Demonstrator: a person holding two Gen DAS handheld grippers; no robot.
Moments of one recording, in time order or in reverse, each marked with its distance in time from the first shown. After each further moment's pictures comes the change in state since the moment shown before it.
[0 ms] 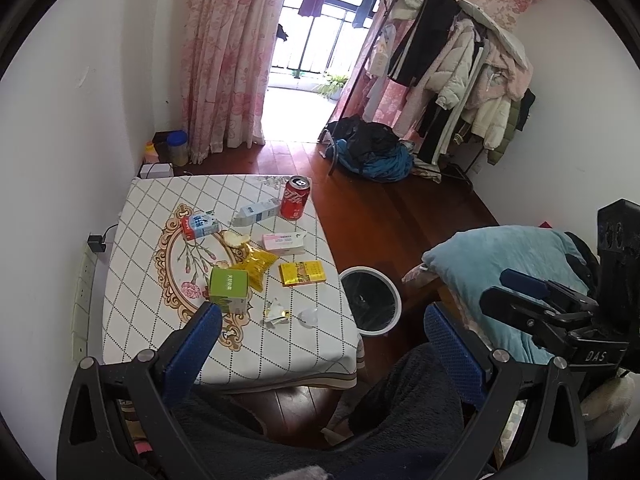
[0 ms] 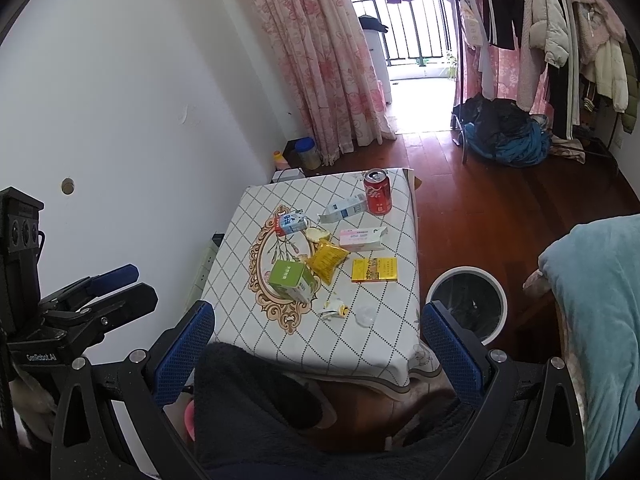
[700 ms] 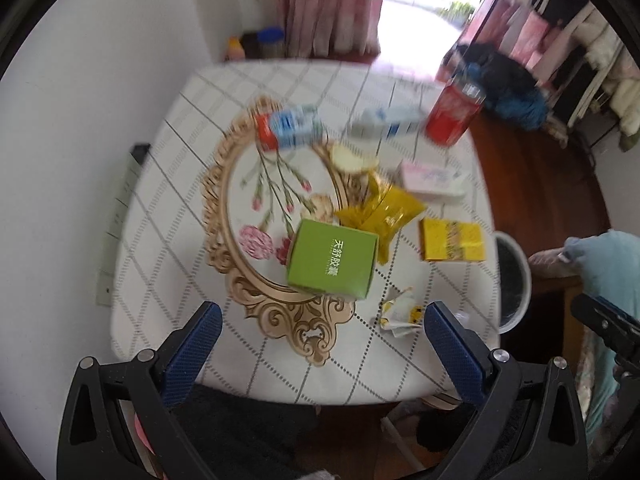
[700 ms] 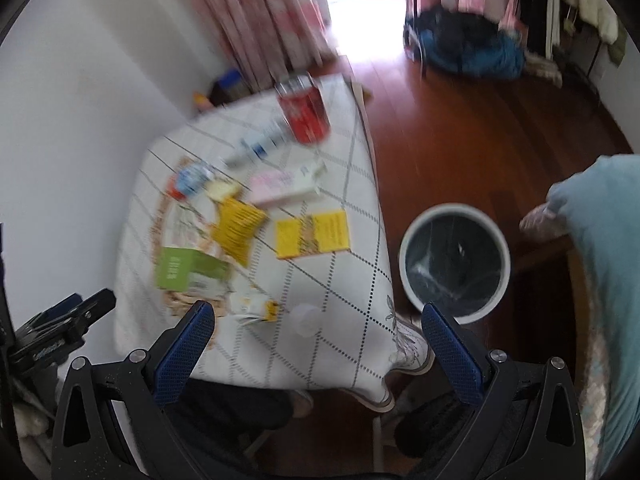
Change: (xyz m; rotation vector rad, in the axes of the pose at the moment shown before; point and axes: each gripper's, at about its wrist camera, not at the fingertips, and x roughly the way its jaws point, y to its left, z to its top) left arm 0.243 0.115 -0.010 -0.184 0.357 0.366; right arm 0.244 -0.102 0.014 0.166 0.306 -0.159
